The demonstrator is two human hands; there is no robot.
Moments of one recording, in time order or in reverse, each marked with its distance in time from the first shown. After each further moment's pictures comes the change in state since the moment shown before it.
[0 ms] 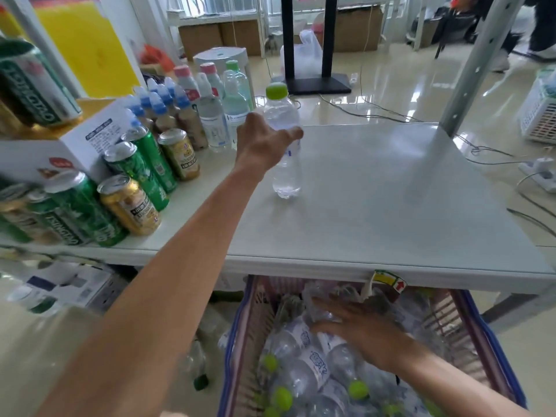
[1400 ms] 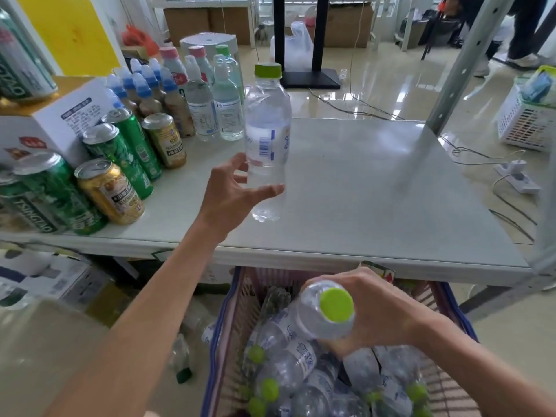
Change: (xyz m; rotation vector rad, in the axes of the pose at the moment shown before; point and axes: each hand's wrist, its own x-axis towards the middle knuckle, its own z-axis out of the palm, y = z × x) left_hand -0.072 -0.081 -0.025 -0.183 -0.168 0.093; right_hand -0.036 -0.045 -0.108 0.434 0.311 -0.116
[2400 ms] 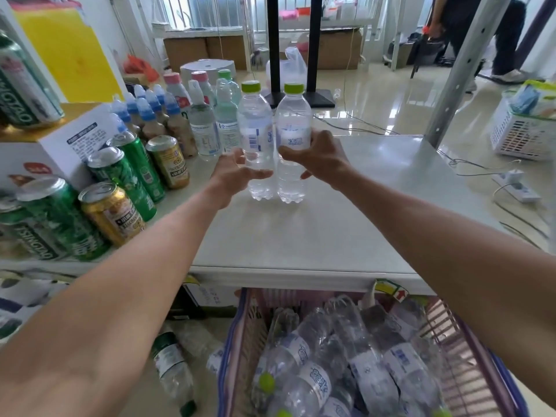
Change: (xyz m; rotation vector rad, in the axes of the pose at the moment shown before) left_hand 0.118 -0.036 -0.004 -0.084 -0.064 -0.208; right_hand 0.219 0.026 -0.105 0.208 0.697 0.284
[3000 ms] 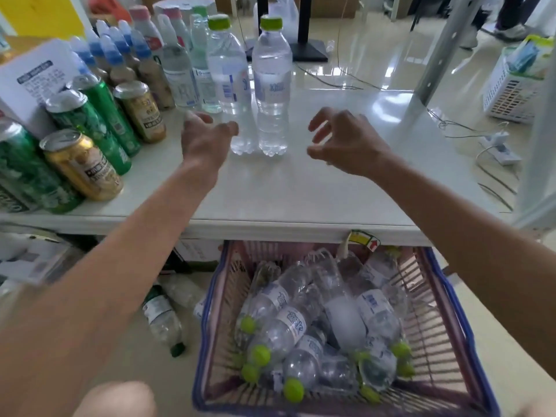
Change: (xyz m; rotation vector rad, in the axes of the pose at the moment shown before) left_hand -0.079 0.026 0.018 -0.004 0.372 -0.115; right_hand -0.086 0.007 -0.065 -0.373 -0.202 0.011
